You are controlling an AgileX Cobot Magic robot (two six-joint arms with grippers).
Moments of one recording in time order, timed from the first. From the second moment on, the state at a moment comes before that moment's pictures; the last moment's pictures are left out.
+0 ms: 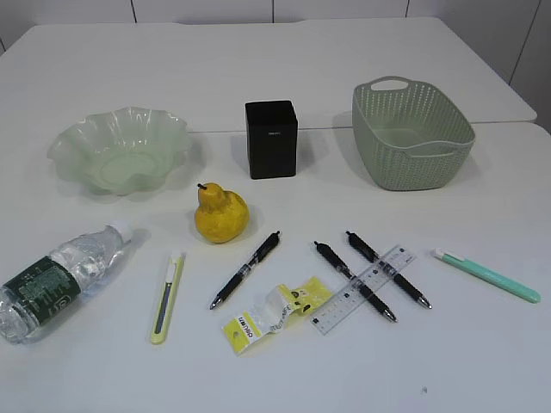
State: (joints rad) left arm 0.01 0.01 -0.51 -0.02 1.12 -0.02; right arm -0.04 -0.02 -0.49 -0.03 1.15 -0.09
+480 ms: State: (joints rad) left arm 0.01 0.01 -0.51 -0.02 1.12 -0.02; right arm -0.04 -0.02 -0.49 -0.03 1.15 -0.09
